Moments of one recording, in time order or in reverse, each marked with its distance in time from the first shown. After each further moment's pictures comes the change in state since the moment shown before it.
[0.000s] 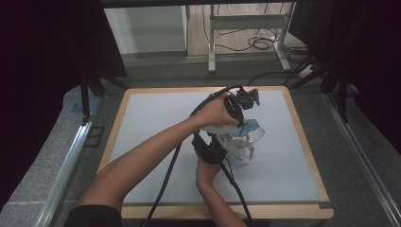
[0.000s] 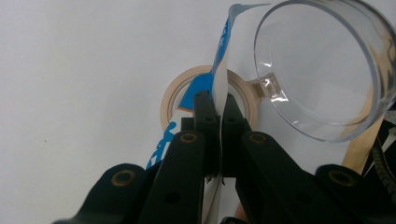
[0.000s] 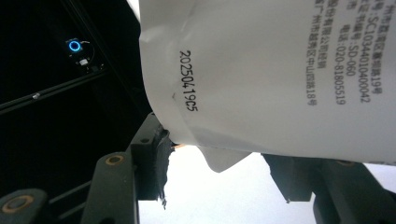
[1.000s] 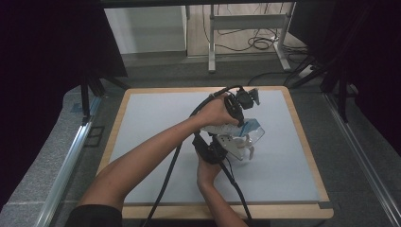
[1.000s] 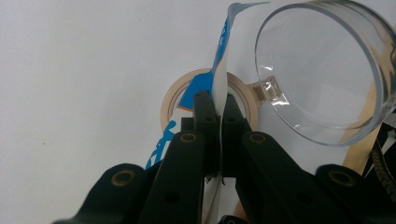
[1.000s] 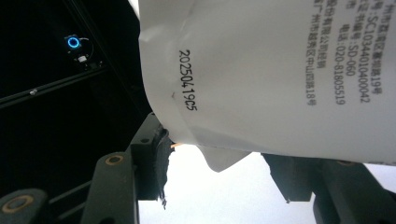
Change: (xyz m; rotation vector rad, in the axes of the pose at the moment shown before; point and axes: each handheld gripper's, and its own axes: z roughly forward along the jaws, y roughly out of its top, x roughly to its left) left arm 0.001 0.000 0.001 -0.014 -0.003 -0.005; right arm -0.003 -0.001 0.001 0.001 -0.001 -0.019
